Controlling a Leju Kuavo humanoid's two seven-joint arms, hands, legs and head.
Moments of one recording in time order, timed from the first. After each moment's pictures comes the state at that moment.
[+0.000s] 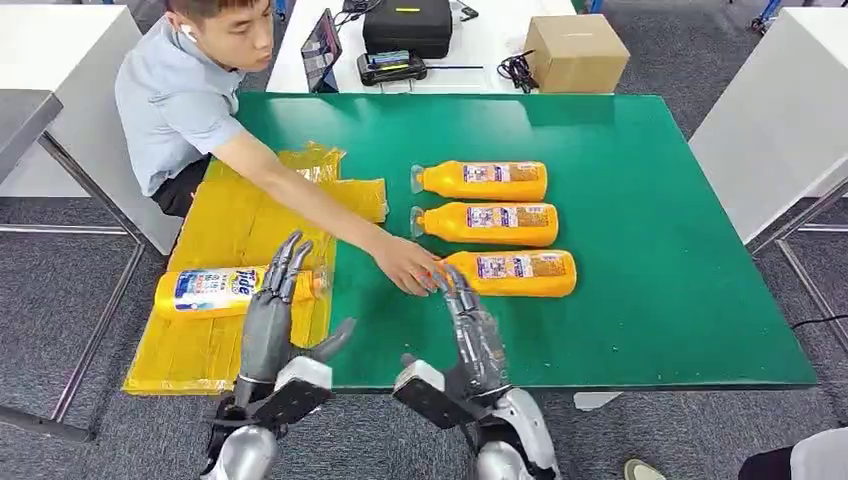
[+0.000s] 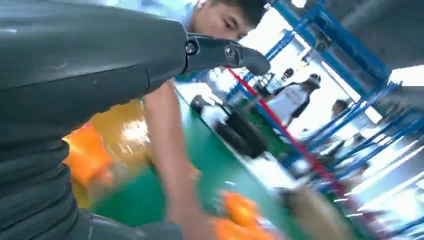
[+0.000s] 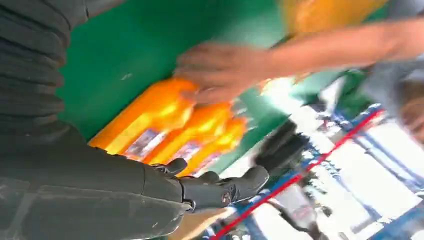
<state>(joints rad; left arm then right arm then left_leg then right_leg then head) 0.02 -0.19 -0.30 -1.55 -0.63 0.49 -0.39 0.02 0.12 0.41 -1.43 0.70 -0.27 -0.34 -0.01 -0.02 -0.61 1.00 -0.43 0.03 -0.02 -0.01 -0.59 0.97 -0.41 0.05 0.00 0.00</state>
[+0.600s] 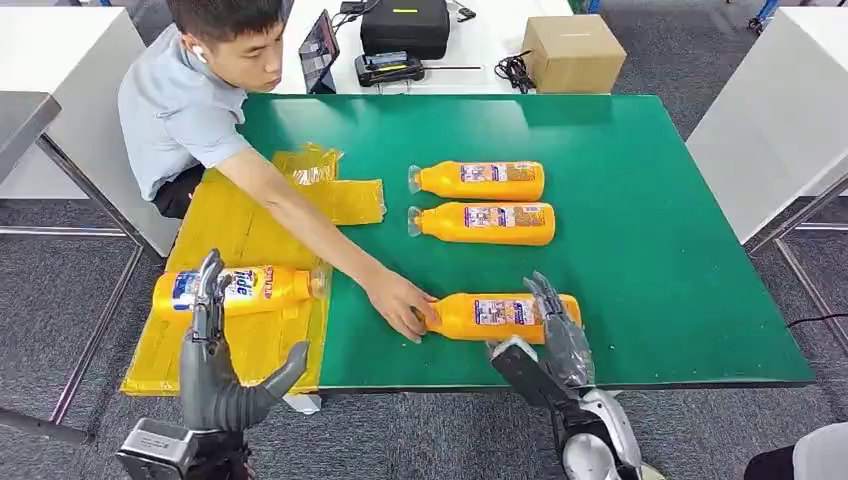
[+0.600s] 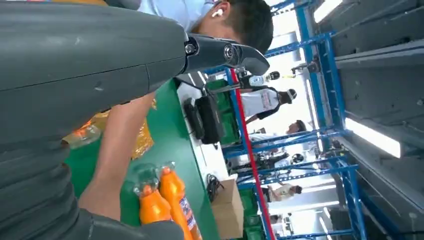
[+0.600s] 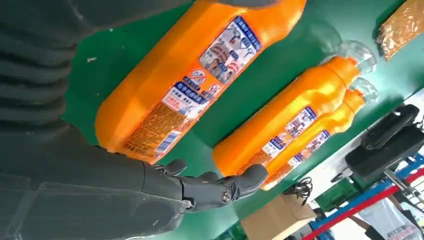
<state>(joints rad) 0.22 -0.21 -0.26 -1.84 -0.29 0.35 -0.46 0.09 0.03 0.16 -1.54 0.68 -0.10 -0.27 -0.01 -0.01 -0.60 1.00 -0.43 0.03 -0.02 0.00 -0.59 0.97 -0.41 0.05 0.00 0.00</state>
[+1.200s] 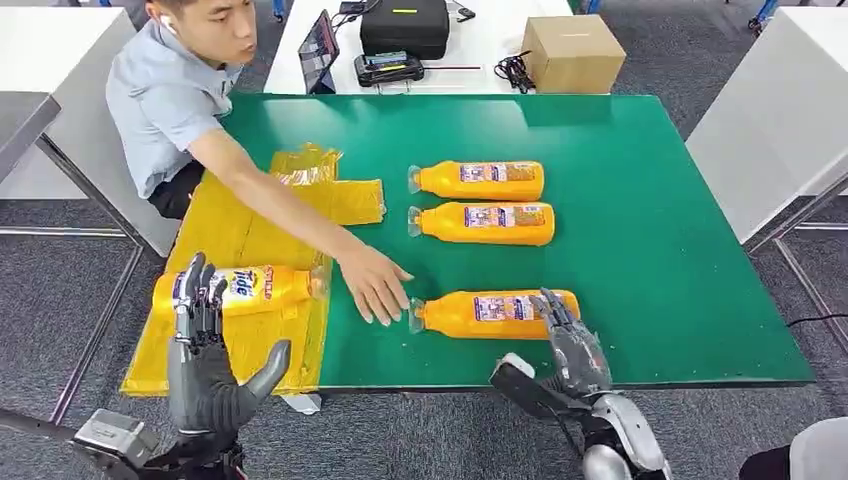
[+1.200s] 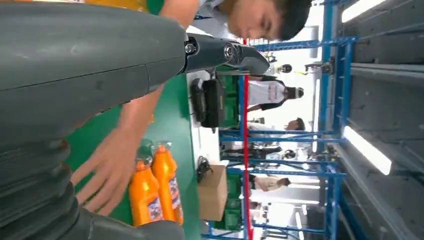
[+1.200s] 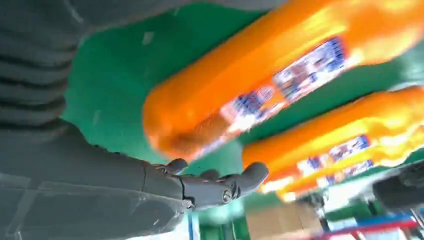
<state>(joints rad) 0.23 -0.22 -0.24 -1.85 -0.09 0.28 -0.44 0.09 -0.14 0.27 -1.55 0.91 -0.12 -0.13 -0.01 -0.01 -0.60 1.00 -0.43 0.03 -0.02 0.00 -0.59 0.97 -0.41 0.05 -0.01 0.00</state>
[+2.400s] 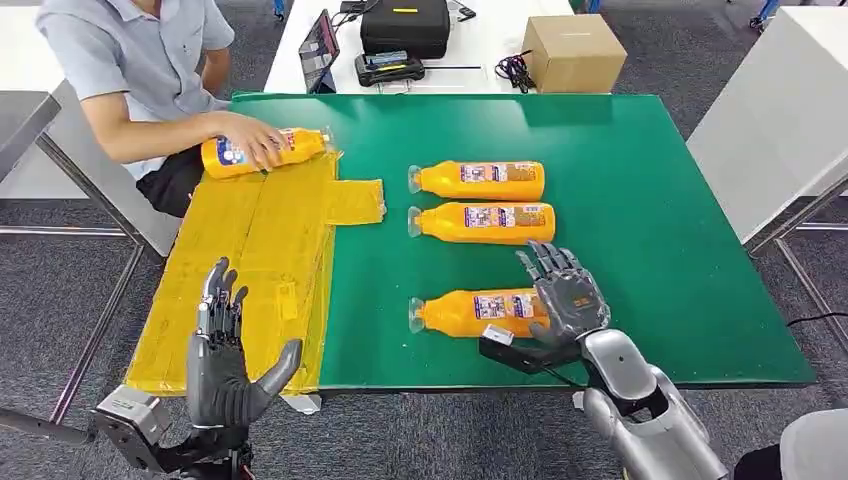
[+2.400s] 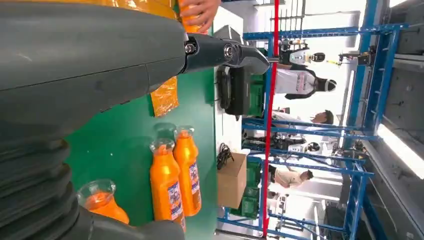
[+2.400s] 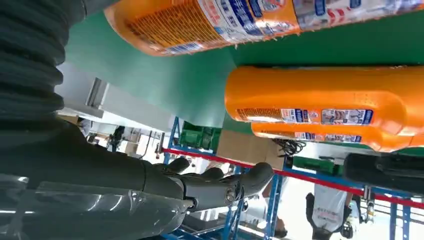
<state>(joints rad) 0.22 -0.23 -0.24 -1.81 -0.03 0.25 -0.36 -0.18 -0.31 0.47 -1.43 1.18 -0.05 -0.02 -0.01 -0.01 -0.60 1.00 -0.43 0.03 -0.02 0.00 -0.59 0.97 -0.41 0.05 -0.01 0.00</state>
